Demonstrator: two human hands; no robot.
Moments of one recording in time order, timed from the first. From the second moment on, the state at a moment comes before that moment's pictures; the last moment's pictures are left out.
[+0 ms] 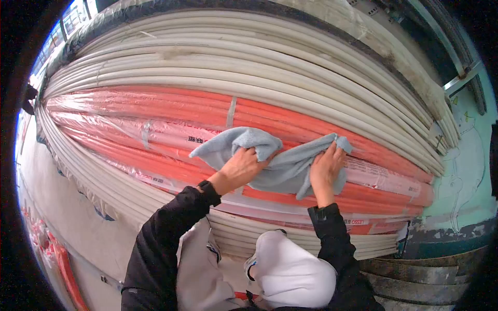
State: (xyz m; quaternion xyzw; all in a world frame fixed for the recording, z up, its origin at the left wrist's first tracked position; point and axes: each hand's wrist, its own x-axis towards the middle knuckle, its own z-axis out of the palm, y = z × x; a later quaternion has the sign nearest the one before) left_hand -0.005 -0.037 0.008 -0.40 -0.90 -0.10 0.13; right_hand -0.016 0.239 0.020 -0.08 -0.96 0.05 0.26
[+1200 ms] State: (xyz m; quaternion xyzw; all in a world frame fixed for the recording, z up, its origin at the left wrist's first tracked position) left_hand 0.015 -0.013 -0.005 -0.41 -0.88 -0.21 0.10; right_hand 0.035 0.327 -0.023 -0.10 -0.93 0.07 0.34
